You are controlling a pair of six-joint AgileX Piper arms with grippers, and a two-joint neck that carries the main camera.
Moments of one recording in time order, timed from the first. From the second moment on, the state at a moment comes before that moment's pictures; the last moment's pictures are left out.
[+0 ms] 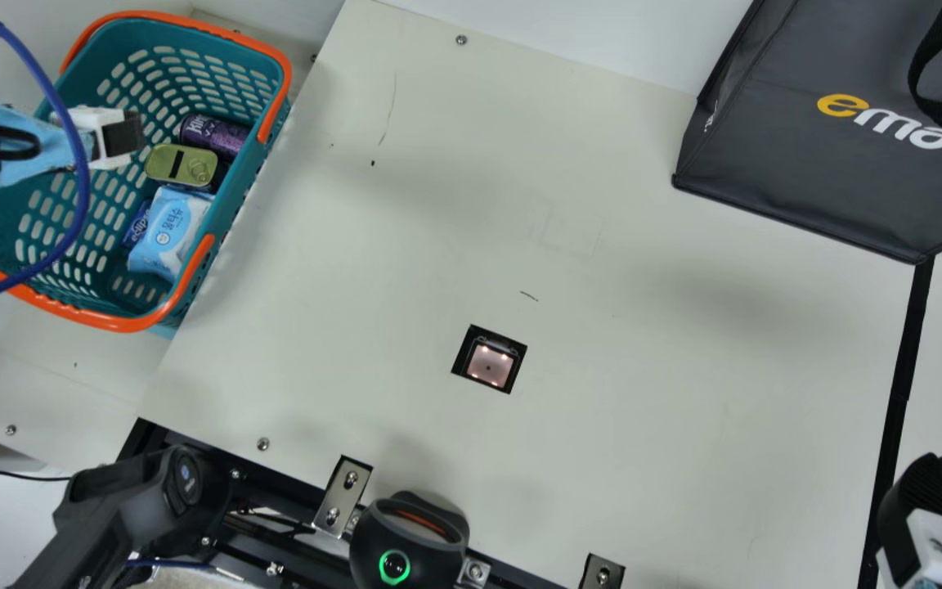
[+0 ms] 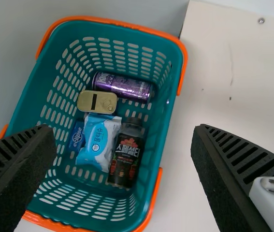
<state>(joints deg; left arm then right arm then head) 35.9 63.0 -66.2 -16.6 63.4 27.2 0.7 42.6 -69.7 -0.9 69.4 0.0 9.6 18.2</state>
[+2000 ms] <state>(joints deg) 37.5 101.6 -70.1 -15.4 48.9 49.1 0.7 42.6 -69.7 -0.9 69.4 0.0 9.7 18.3</state>
